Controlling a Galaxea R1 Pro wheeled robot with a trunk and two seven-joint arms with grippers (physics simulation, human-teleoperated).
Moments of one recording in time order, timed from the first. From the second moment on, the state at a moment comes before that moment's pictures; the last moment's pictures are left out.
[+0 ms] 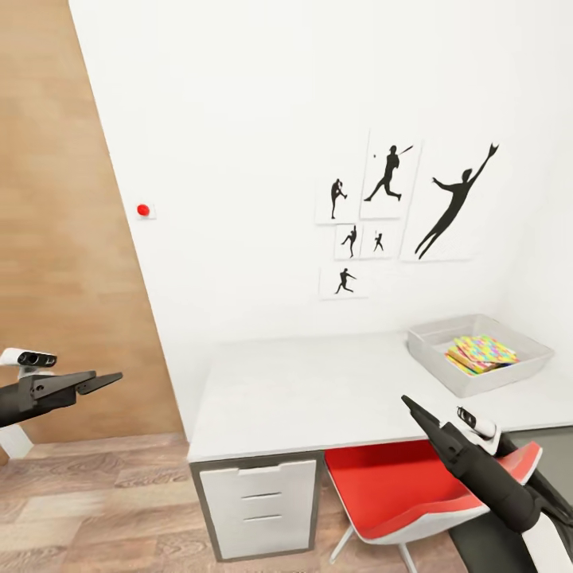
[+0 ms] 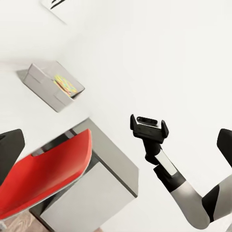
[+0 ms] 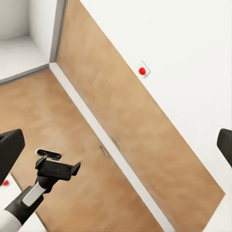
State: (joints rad) left arm -0.45 0.61 0.26 -1.26 0.55 1.01 -1.57; right arm -0.07 -0.12 -0.30 -1.59 -0.82 0.49 1.11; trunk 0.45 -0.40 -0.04
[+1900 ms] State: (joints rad) left arm -0.46 0.52 0.26 -0.53 -0.01 0.59 -0.98; right arm -0.16 -0.10 0.23 -0.88 -0.49 0.41 0.37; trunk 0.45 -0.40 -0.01
